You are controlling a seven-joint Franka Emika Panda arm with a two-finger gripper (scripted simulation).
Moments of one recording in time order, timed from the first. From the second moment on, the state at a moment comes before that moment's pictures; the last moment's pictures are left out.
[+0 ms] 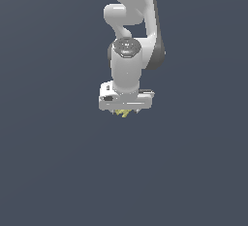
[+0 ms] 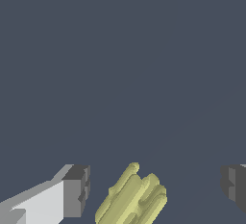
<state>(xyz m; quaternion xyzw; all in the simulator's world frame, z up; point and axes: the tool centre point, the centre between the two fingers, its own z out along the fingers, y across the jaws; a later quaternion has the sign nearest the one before) 0.005 0.004 0.165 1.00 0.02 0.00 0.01</state>
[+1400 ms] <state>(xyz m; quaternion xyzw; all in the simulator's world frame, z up) -0.019 -0.022 0.144 1.00 -0.05 0.00 0.02</state>
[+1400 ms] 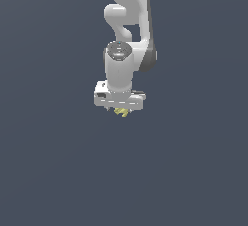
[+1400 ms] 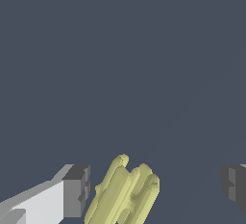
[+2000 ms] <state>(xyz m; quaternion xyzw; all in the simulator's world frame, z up) -0.074 -0.004 0.114 0.98 -0.18 0.00 0.01</state>
